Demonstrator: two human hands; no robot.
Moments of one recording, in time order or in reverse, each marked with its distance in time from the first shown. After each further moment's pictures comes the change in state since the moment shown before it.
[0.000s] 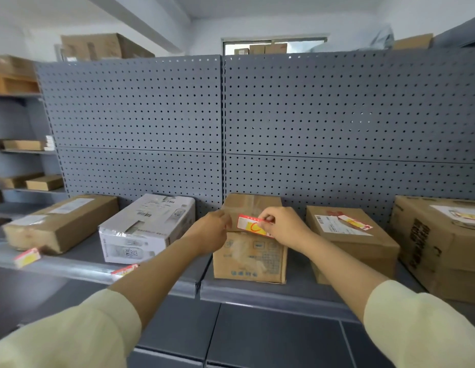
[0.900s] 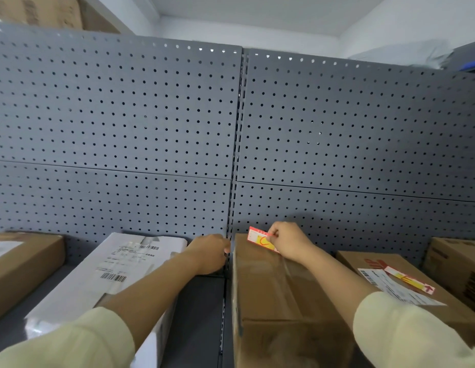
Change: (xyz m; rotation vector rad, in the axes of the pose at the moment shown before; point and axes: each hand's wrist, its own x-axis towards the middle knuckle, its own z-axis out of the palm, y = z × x) left_hand 0.162 -0.130 0.031 0.039 -0.177 0.119; right_hand 0.193 0.031 0.060 -0.234 -0.004 0.351
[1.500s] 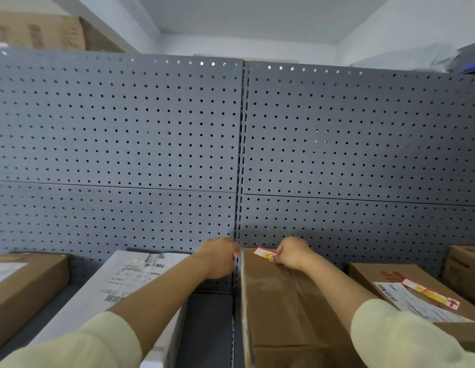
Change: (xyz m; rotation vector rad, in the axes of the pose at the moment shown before) left_hand 0.015 -0.001 -0.023 0.056 0.017 0.060; right_hand 0.042 0.013 0.025 -0.101 -0.149 0.160
